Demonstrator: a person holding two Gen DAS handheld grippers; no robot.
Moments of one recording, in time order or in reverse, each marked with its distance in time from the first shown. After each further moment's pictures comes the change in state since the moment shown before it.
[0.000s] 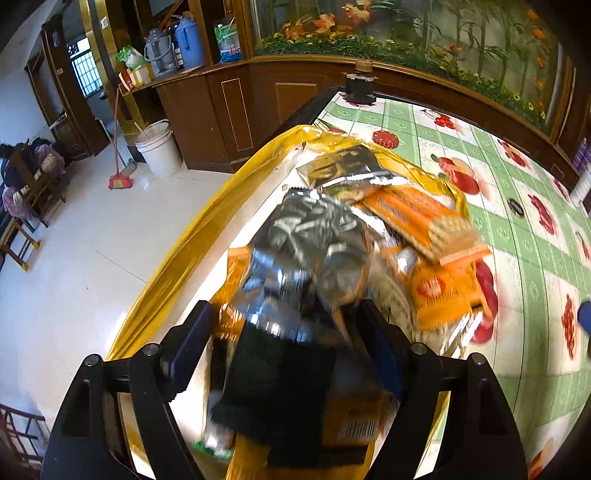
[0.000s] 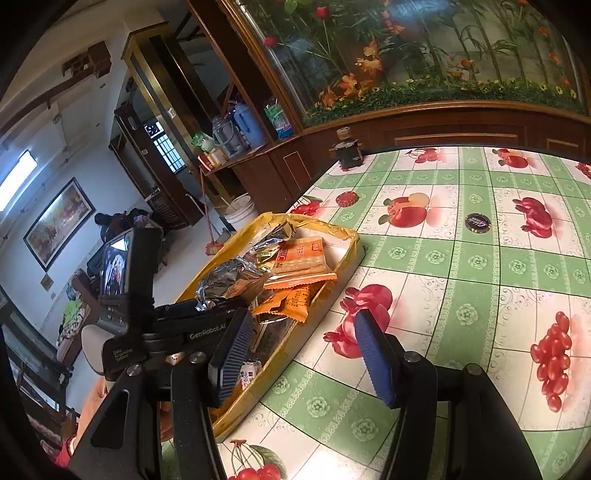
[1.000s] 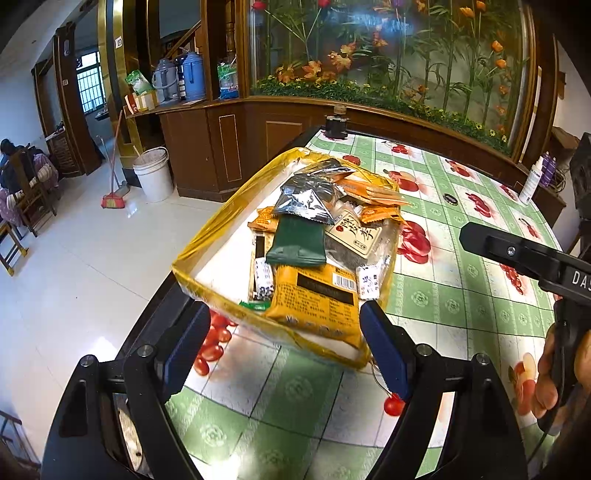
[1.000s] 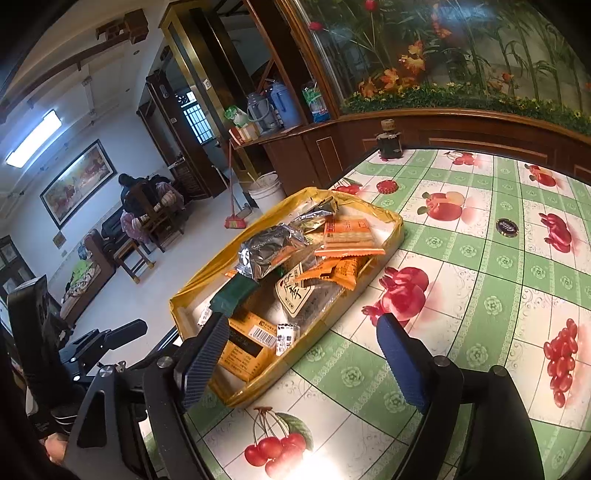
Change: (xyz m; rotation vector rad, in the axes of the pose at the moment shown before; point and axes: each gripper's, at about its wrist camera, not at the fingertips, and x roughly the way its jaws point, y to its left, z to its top) left arm -0.106 0.033 -0.091 -0.025 -0.172 -0.110; right arm -0.011 0.039 -0.023 -0.145 0.075 0.064
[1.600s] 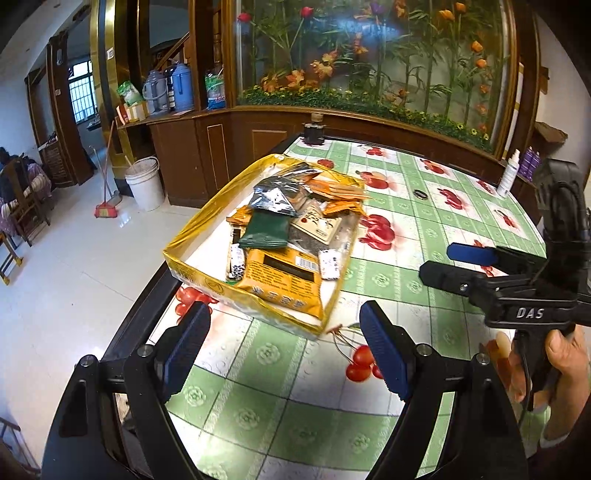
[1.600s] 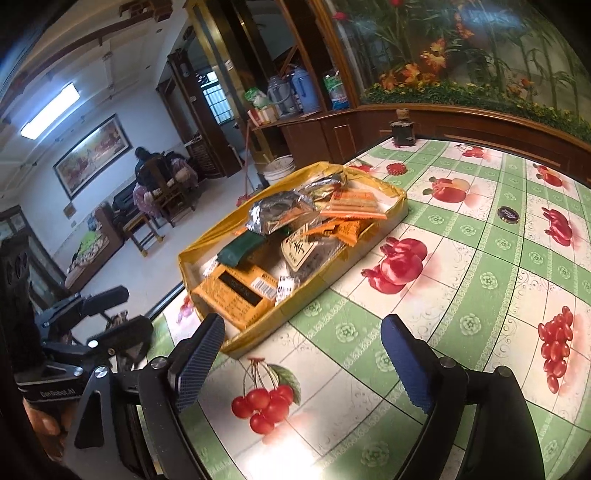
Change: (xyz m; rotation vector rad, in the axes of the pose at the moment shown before) left arm -0.042 -0.025 -0.022 0.036 -0.033 -0.031; right arm -0.015 -0.004 -0.034 -0.117 0.065 0.030
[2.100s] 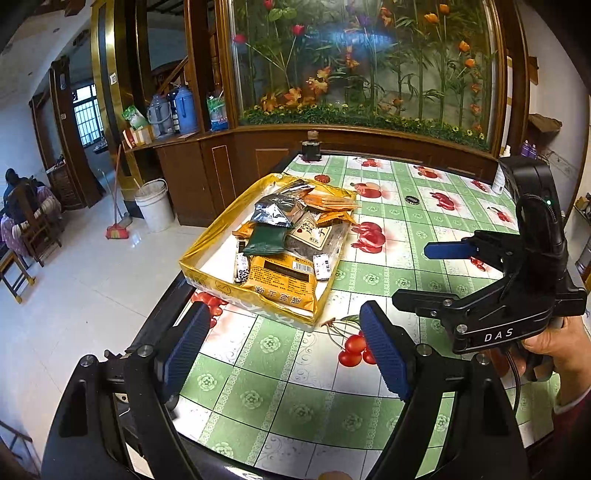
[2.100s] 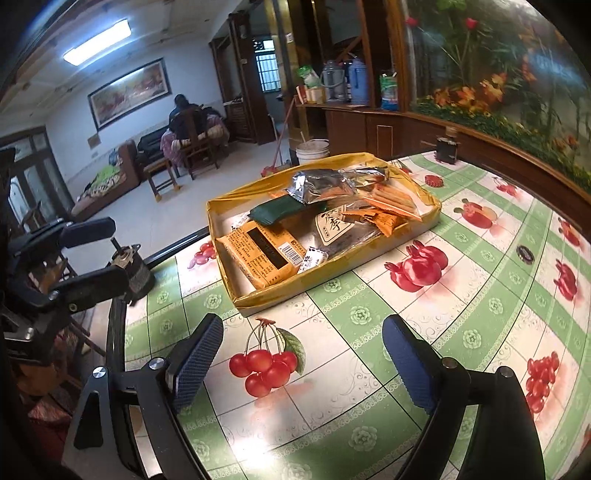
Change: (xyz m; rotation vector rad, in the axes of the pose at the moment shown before) left arm -0.040 -0.013 -0.010 0.047 -0.074 0.043; right arm -0.004 0.029 -0.012 -0.260 0.057 0.027
